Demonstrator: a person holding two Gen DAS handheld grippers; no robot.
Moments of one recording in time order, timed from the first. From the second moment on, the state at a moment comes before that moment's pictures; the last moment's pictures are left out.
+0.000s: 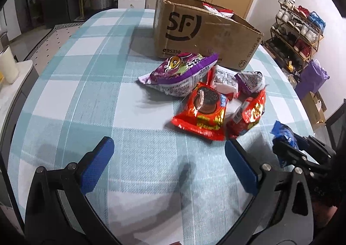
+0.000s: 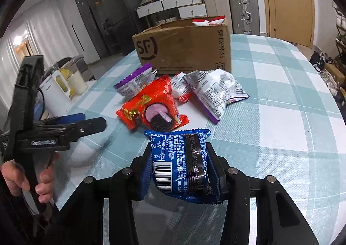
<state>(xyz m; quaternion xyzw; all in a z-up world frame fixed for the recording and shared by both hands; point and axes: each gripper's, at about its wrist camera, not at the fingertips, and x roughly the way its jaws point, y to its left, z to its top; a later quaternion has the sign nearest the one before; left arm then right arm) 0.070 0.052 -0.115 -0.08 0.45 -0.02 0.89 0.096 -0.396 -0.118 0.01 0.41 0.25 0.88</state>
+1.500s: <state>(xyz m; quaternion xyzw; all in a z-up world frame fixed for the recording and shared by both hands) 0.105 0.028 -0.121 -0.03 0.47 -0.10 0.88 0.097 -0.408 -0.099 0.02 0.39 0.25 0.89</state>
